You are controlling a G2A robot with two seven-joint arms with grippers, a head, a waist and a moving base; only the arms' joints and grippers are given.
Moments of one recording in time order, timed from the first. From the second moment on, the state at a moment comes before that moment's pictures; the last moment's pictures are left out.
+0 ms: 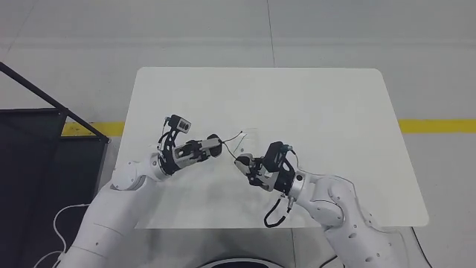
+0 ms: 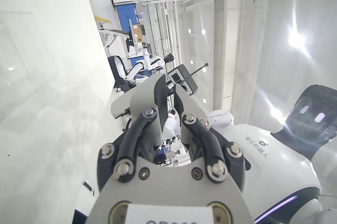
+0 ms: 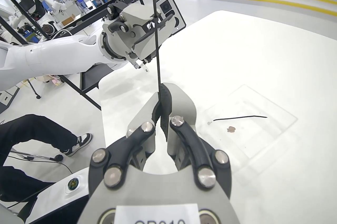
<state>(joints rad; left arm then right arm) 1.14 -1.12 -1.21 -1.30 -0.75 -0.49 -1.10 -1.21 -1.20 1.05 -1.64 -0.90 -0.65 0.23</state>
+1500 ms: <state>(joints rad) 1.13 -1.13 -1.23 -1.26 -0.72 -0.49 -1.16 -1.36 -1.18 1.20 -1.77 -0.82 -0.69 -0.02</state>
